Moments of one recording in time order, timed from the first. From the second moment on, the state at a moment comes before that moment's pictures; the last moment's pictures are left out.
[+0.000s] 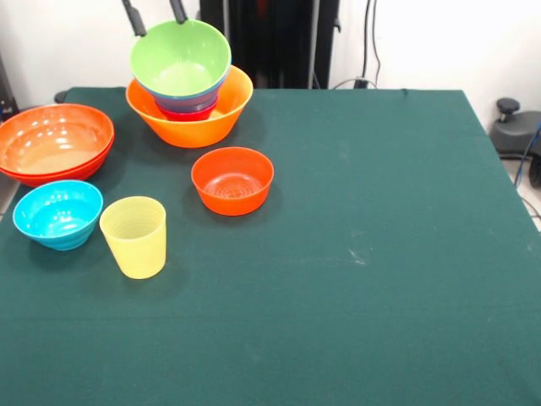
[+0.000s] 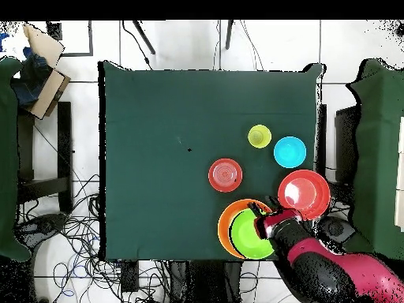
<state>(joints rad) -1.59 -0.83 1.16 2.36 -0.54 0.24 1.38</state>
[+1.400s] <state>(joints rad) -1.22 -0.80 0.82 1.98 -0.70 0.55 1.38</state>
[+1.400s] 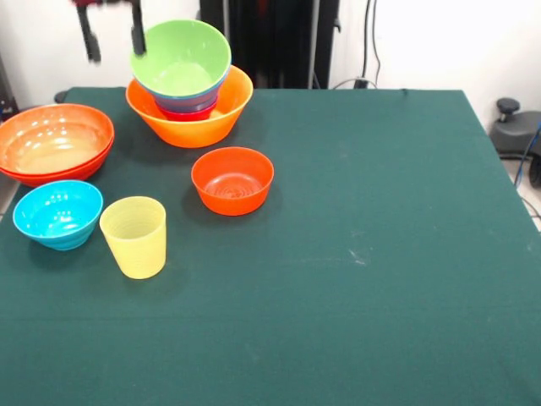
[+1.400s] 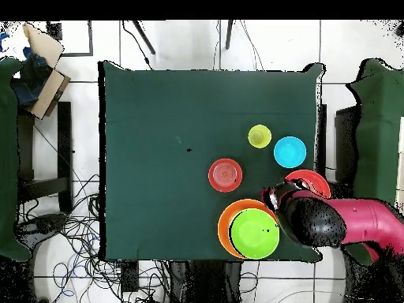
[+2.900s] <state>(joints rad) -1.21 -0.46 0.75 1.74 -0.72 0.52 1.38</state>
